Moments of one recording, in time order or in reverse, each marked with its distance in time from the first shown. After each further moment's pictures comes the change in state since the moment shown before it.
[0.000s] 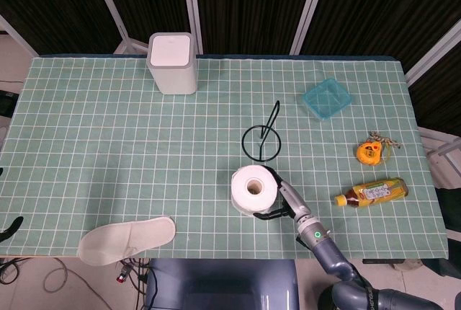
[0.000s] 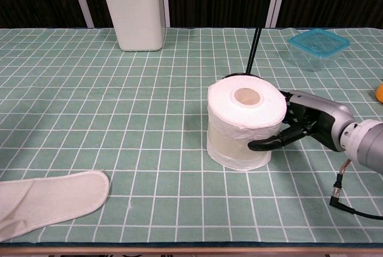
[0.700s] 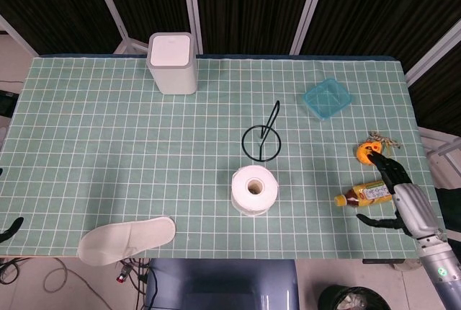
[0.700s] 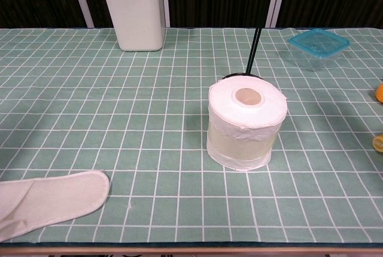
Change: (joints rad) left arm 0.003 0.006 0.004 -0.018 0.002 -0.001 -0.005; right arm -0.315 0.644 -0.098 -0.163 -0.421 0.474 -0.060
